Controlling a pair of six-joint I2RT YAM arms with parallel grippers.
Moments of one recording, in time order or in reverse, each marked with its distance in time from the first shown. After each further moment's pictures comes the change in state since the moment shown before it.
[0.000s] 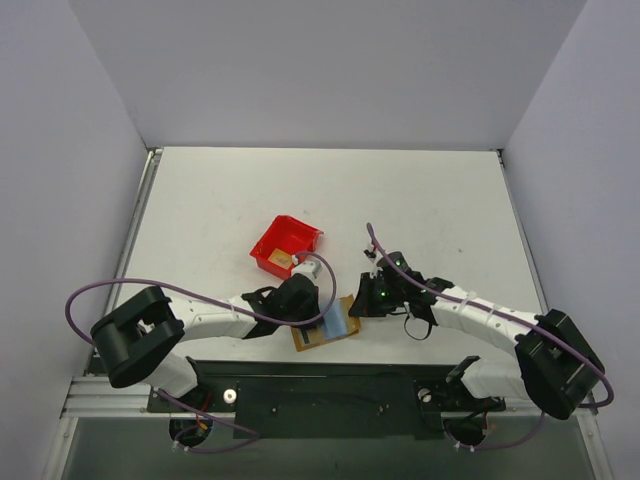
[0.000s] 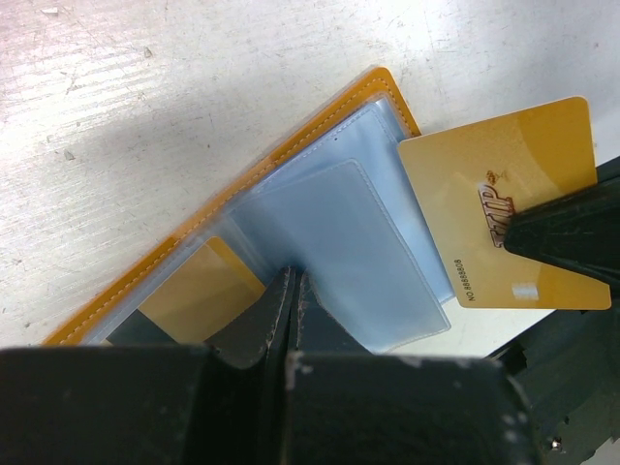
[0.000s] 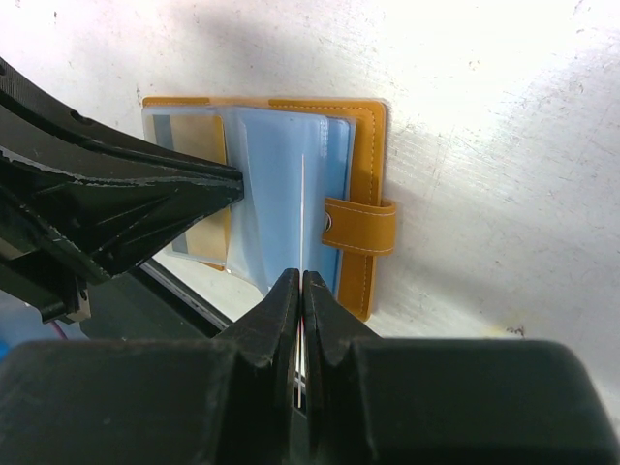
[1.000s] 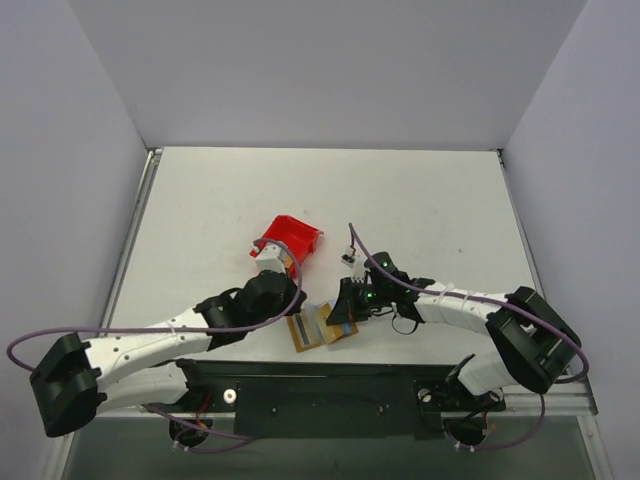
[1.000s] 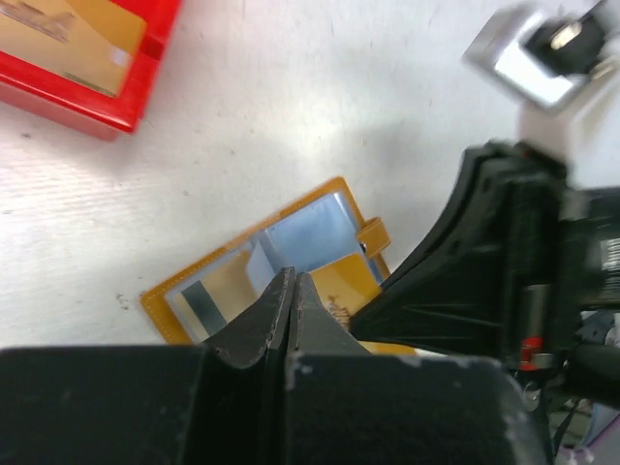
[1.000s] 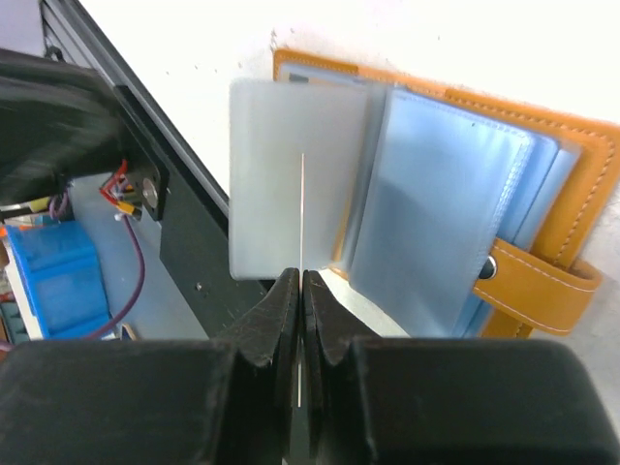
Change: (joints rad) left arm 0.001 -0.367 -0.010 -0.171 -0.214 -0.081; right arm 0.032 0.149 0.000 0.255 -0.286 0.043
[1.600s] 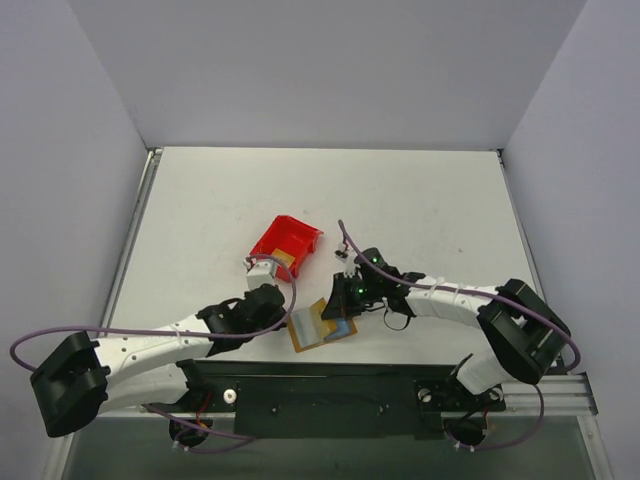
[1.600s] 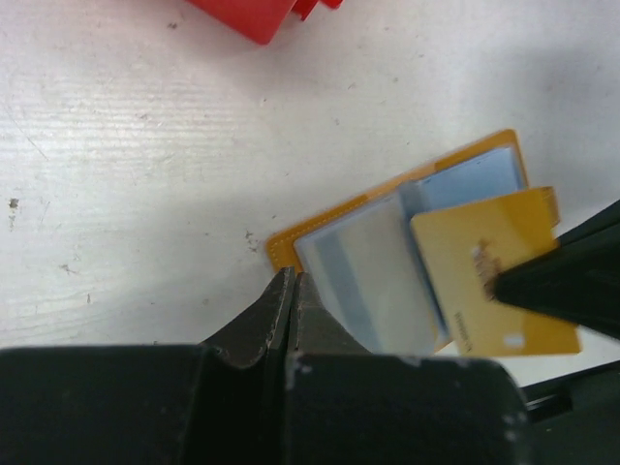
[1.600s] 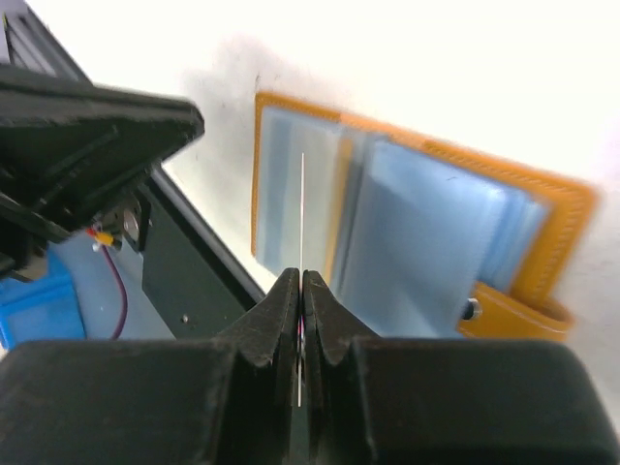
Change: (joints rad) left arm 0.012 -0.063 -0.115 -0.125 -0.102 -0.039; right arm 0.064 0.096 0.085 -0.040 0.092 -0.011
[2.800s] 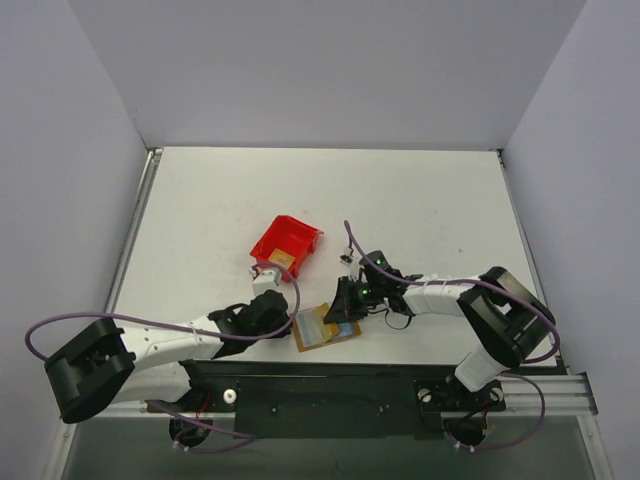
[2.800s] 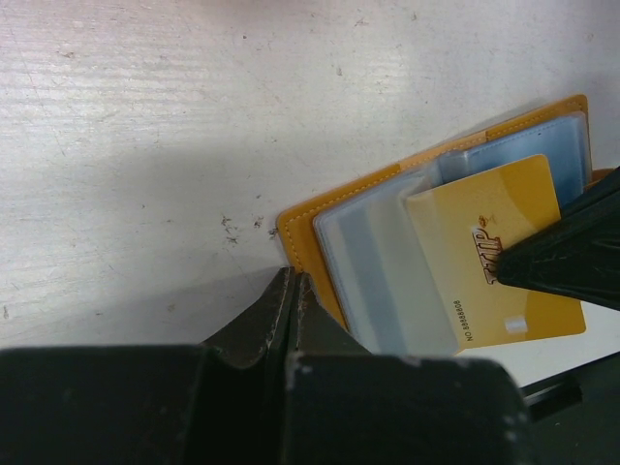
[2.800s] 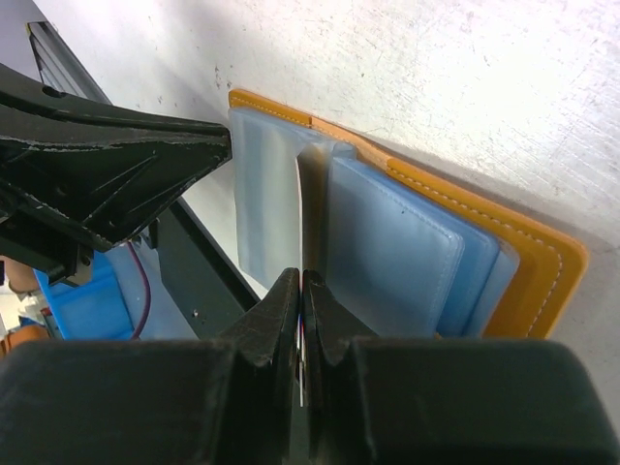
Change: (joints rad) left arm -0.001 0.127 -0.093 0.183 0.100 -0.055; right arm -0.083 0.091 -0.058 0.128 -0.119 0.068
